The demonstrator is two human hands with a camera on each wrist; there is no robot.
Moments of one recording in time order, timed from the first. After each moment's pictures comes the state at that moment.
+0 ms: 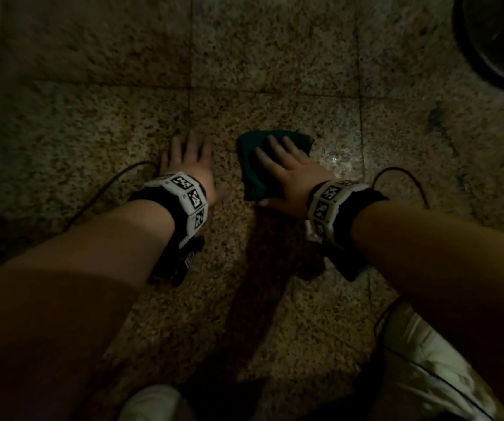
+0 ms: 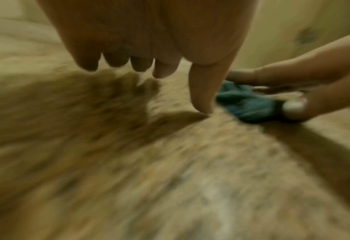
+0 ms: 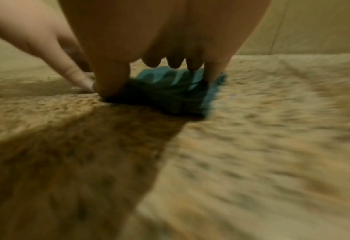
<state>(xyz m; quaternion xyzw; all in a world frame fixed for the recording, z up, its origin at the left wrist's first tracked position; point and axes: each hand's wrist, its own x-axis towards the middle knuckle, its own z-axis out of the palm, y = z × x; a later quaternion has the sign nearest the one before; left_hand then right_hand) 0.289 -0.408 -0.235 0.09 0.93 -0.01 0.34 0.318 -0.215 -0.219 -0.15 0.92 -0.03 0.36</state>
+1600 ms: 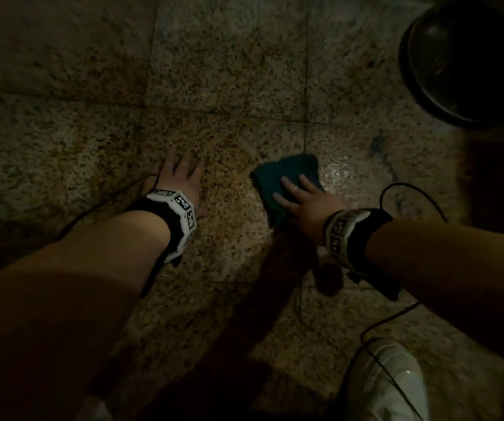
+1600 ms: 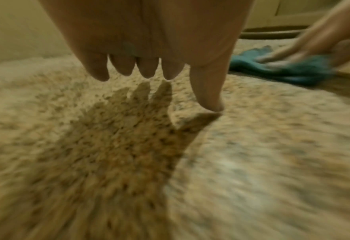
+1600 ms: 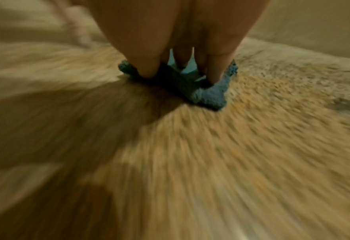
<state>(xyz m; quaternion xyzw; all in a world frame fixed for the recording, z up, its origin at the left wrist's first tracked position) 0.299 -0.328 -0.211 0.10 0.91 -0.13 0.39 0.337 -0.091 -0.214 -0.17 0.86 0.10 0.48</state>
